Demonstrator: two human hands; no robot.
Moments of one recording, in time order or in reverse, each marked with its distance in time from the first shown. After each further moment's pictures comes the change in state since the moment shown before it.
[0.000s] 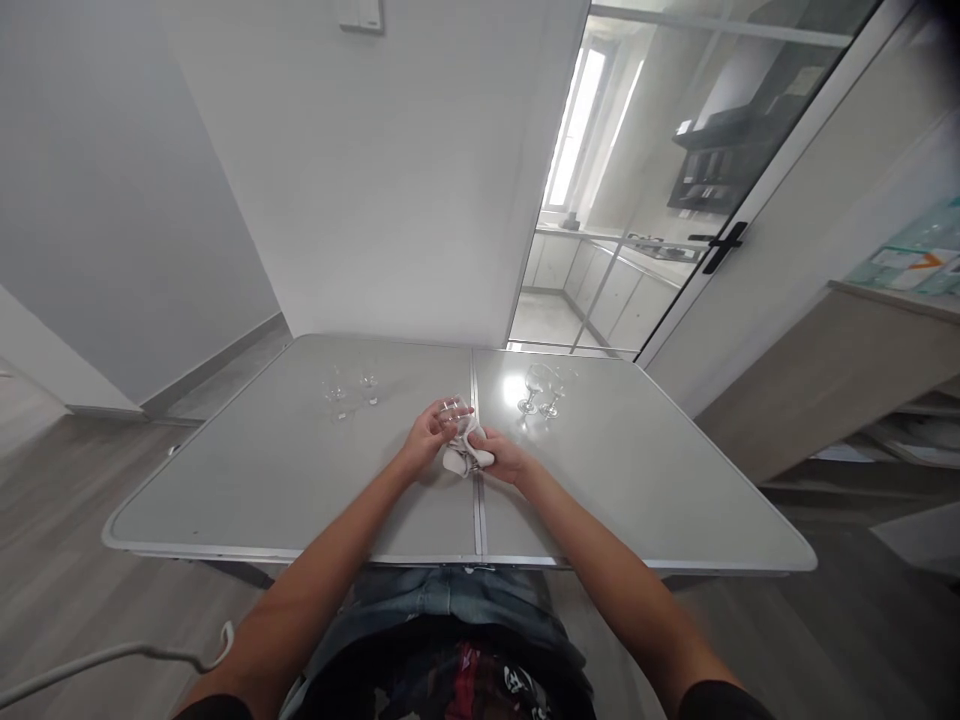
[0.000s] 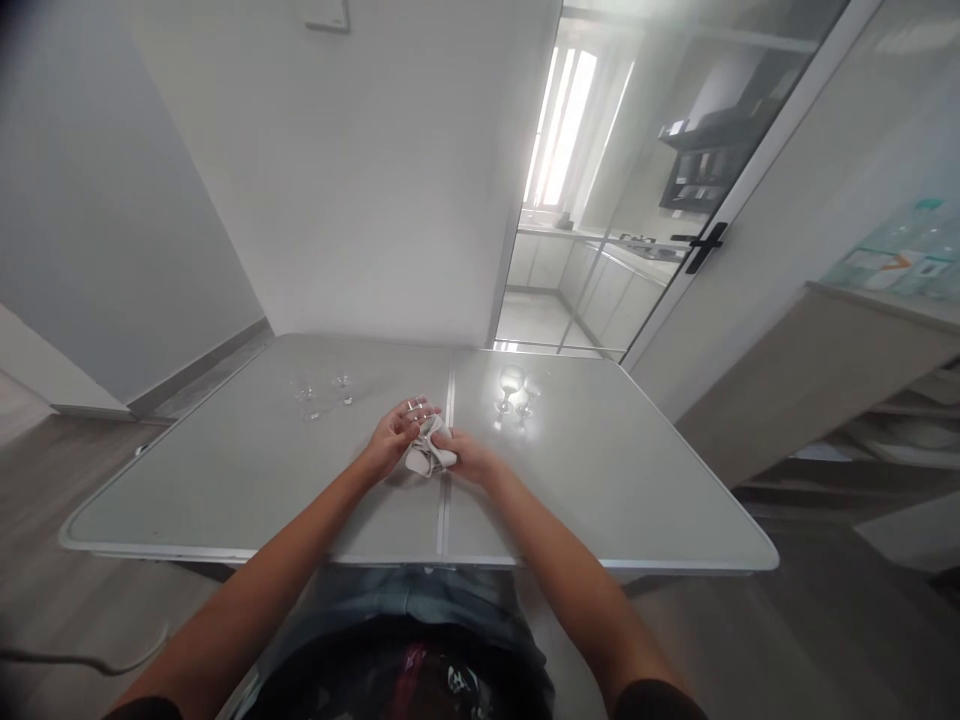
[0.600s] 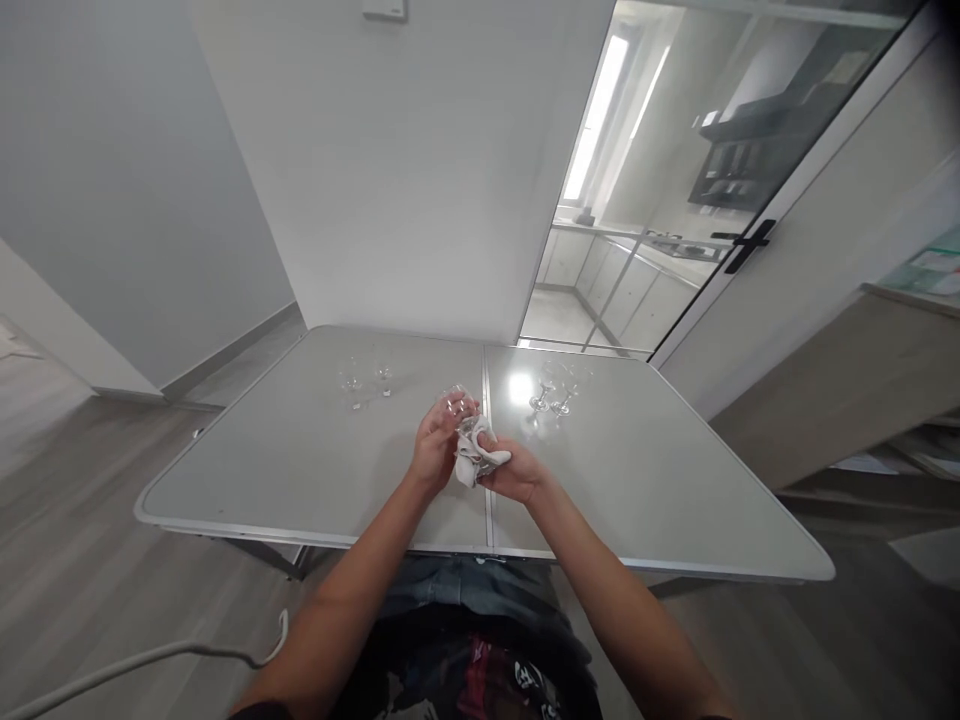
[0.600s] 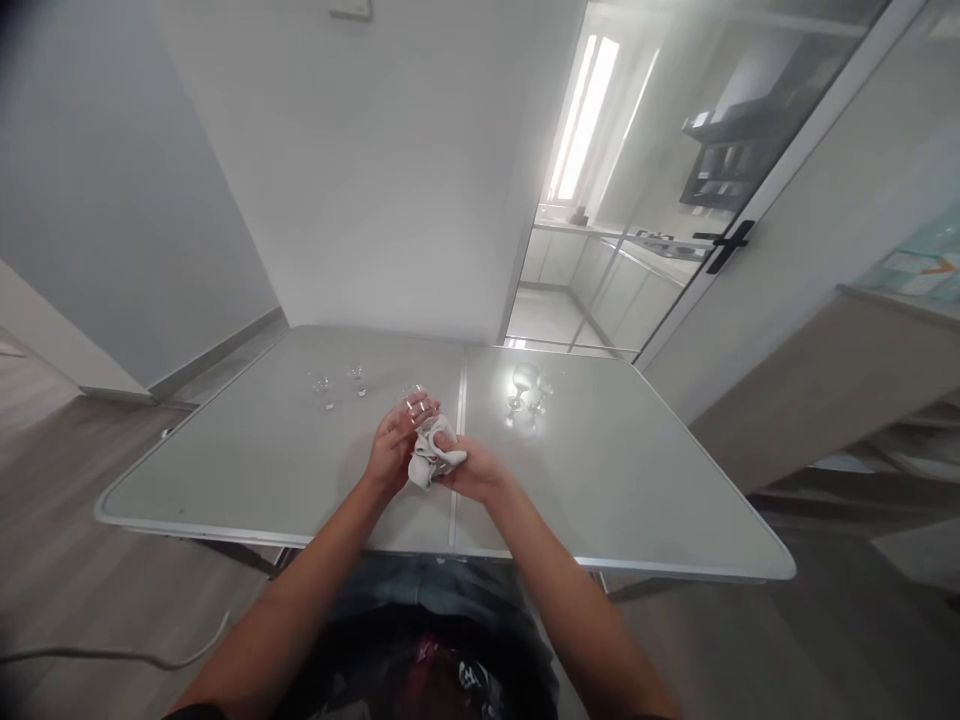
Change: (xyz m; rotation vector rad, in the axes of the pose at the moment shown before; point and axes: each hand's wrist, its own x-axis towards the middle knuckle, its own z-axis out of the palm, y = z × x) left_hand -0.034 0.032 0.041 -0.252 0.247 0.102; right_hand -0.032 -0.023 0.036 -0.073 -0.107 0.083
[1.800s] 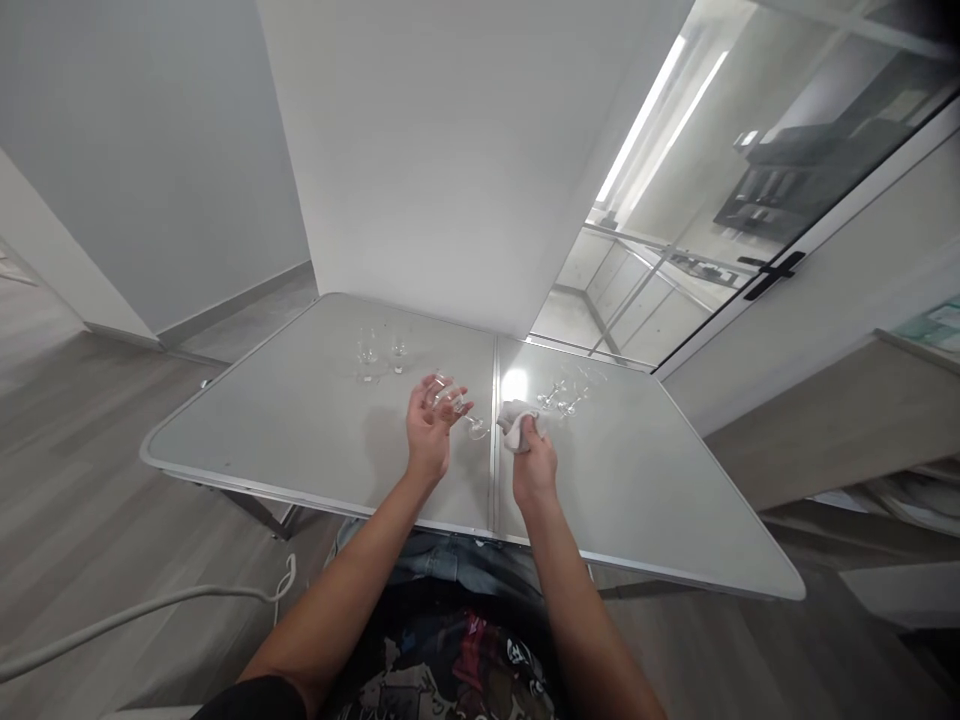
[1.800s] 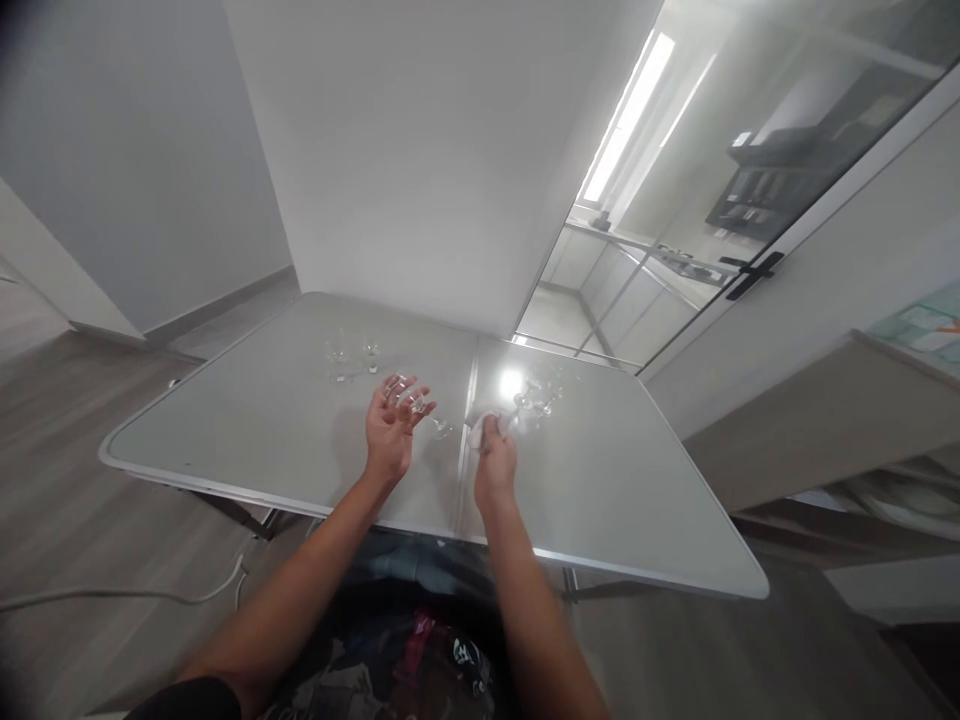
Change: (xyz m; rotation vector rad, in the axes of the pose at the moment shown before) left_hand -0.015 -0.003 -0.010 -0.073 0.224 0.283; right_hand -0.008 0.019 0.024 0.263 0.752 -0.342
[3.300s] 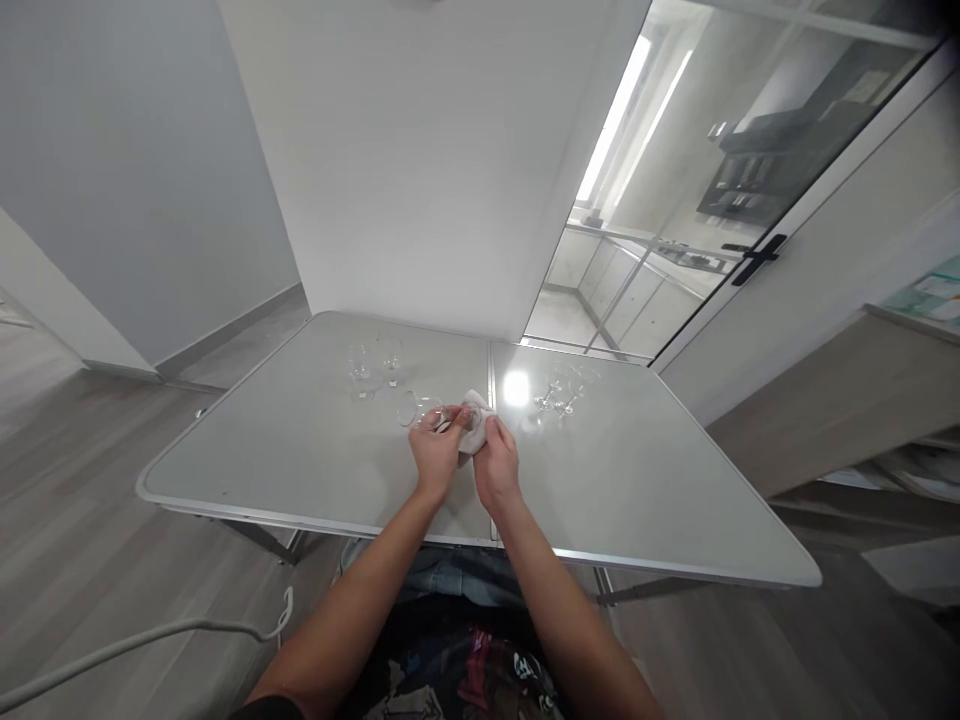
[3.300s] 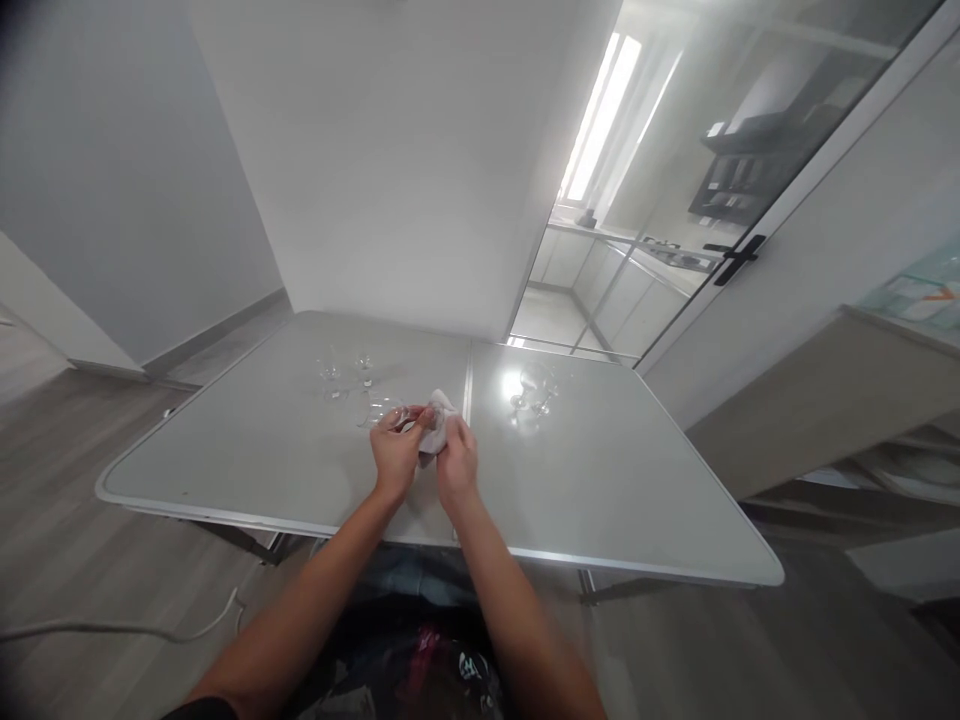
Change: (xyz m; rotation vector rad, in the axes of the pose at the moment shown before) left_hand -0.006 -0.008 0.011 0.668 0.156 0.027; right_hand 0.000 0.026 0.043 0.196 -0.206 -0.009
